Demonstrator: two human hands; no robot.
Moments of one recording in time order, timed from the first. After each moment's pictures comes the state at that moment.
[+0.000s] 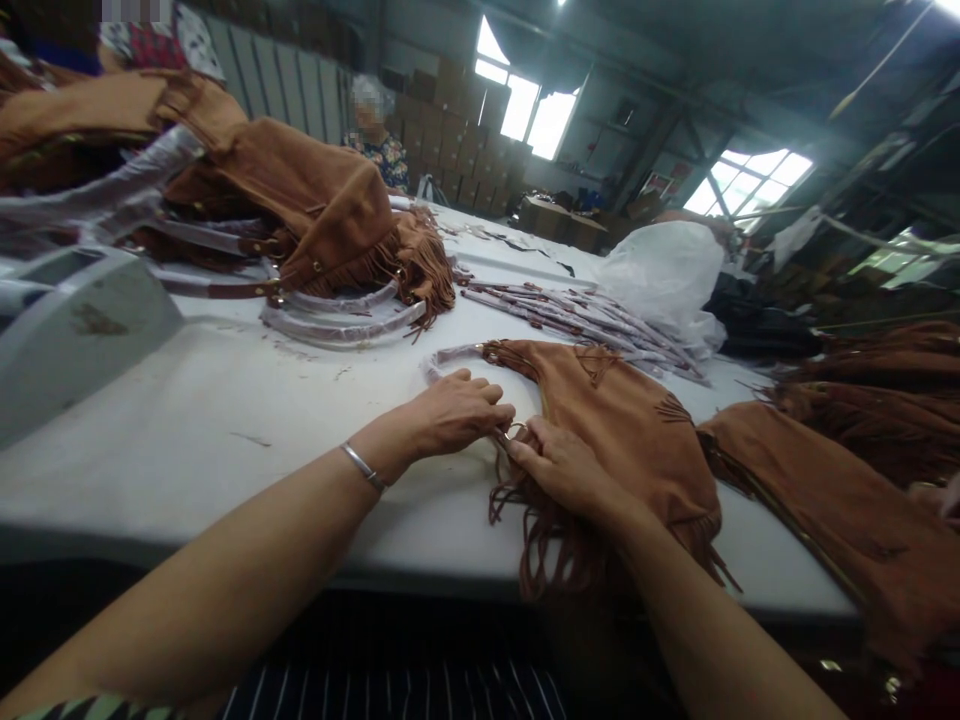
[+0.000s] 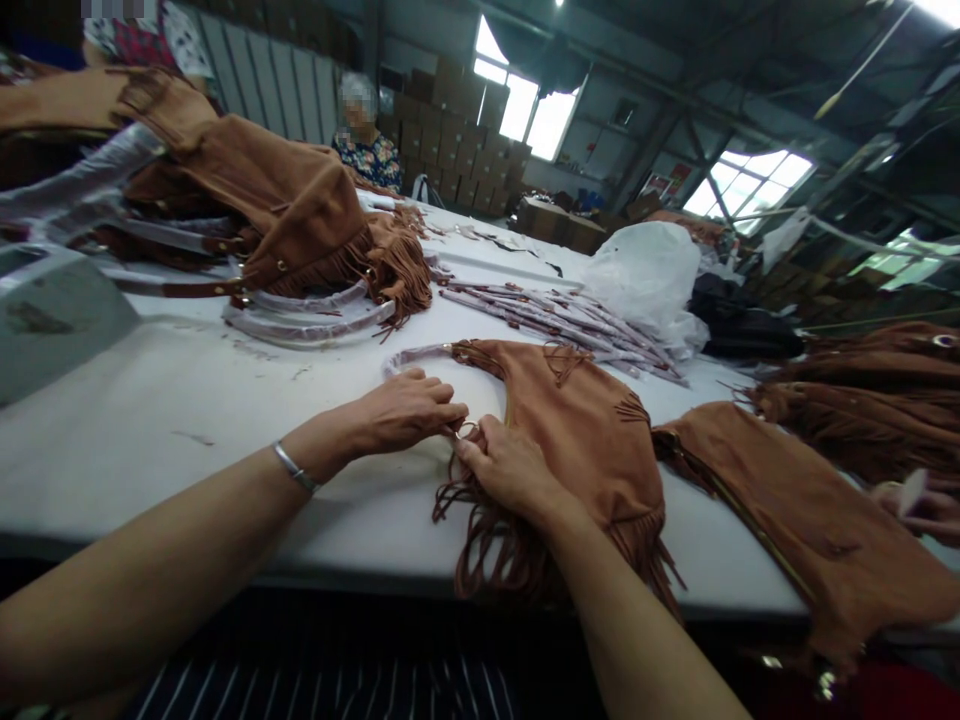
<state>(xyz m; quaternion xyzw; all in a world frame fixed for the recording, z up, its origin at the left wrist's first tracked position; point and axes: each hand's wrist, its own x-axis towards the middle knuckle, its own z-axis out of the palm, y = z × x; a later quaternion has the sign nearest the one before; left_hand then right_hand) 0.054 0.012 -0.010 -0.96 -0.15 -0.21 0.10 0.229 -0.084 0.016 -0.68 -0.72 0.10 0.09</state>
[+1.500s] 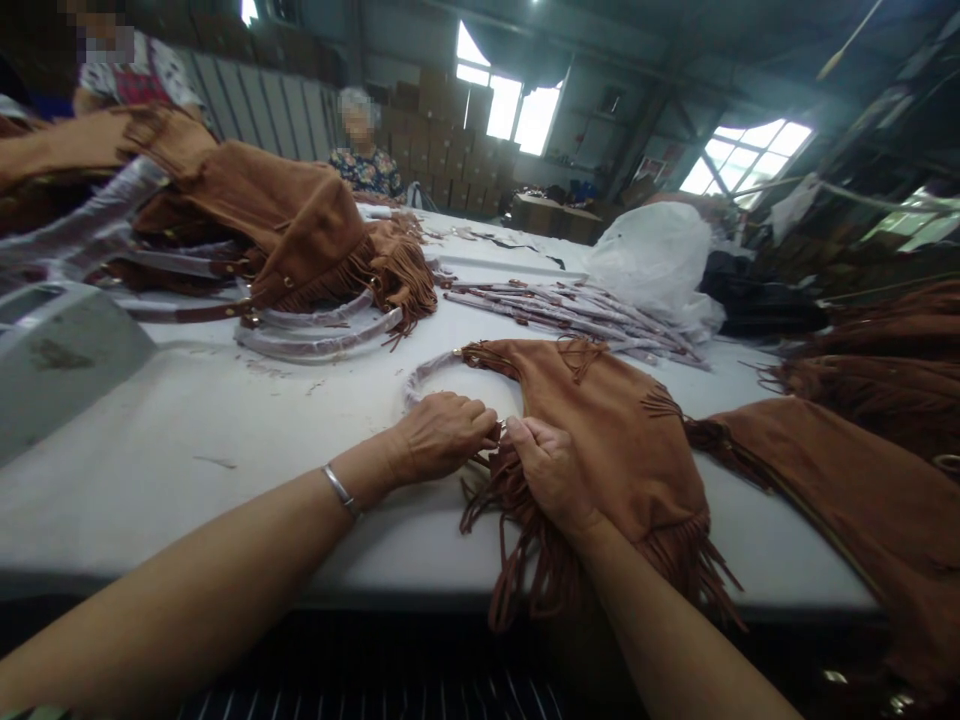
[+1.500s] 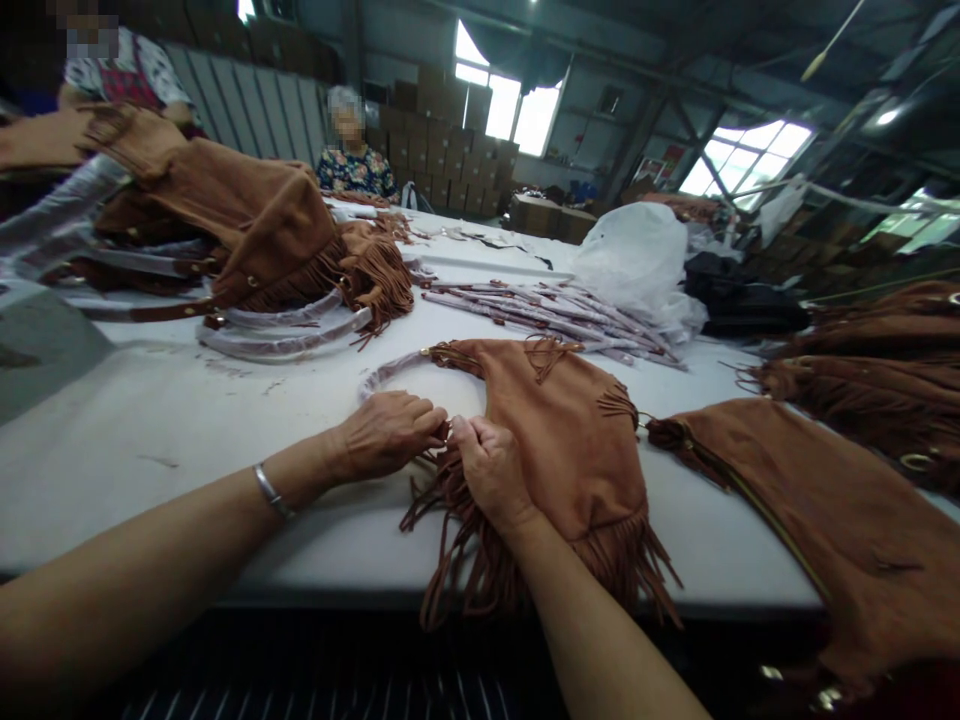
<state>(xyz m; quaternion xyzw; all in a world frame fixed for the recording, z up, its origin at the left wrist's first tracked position) 0.080 -0.005 -0.022 -0.95 -0.17 -0.23 0.14 0.238 -0.084 -0.015 -0.62 -0.62 0.20 0.43</state>
